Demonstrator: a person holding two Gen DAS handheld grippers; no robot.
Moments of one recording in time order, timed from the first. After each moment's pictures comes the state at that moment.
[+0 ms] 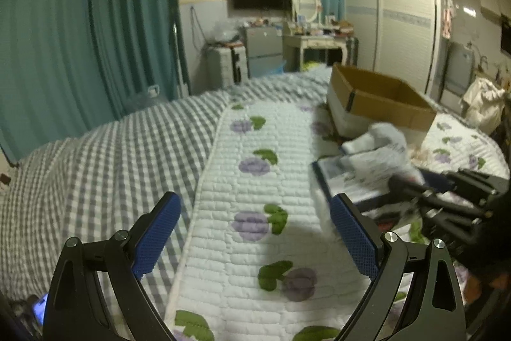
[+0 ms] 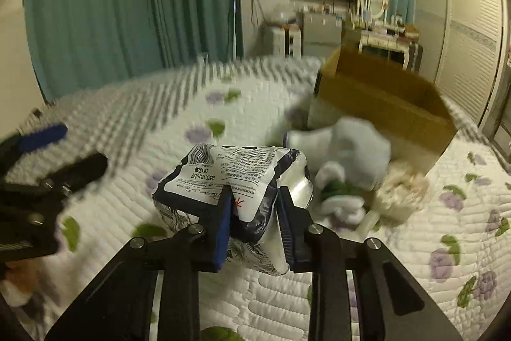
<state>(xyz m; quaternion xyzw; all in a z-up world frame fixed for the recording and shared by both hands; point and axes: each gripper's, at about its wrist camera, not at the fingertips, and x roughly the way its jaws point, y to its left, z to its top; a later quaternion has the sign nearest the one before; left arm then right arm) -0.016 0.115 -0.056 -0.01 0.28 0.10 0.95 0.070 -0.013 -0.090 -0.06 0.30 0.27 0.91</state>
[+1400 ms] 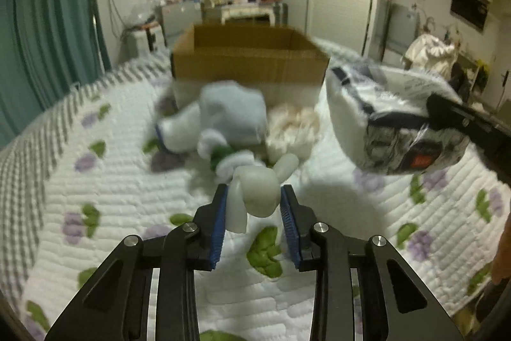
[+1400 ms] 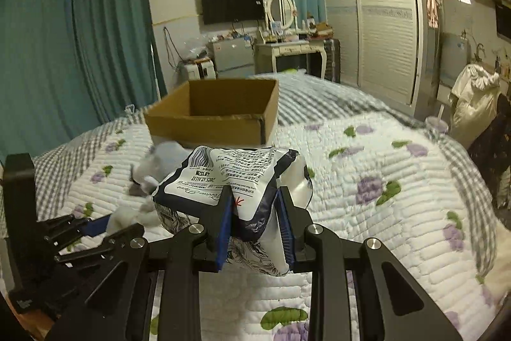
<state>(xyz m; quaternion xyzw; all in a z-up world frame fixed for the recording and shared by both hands) 0.061 -0.056 -0.091 0.02 0.35 -0.04 0.94 0.067 -0.219 -0.065 0.03 0.27 0.12 0.96</state>
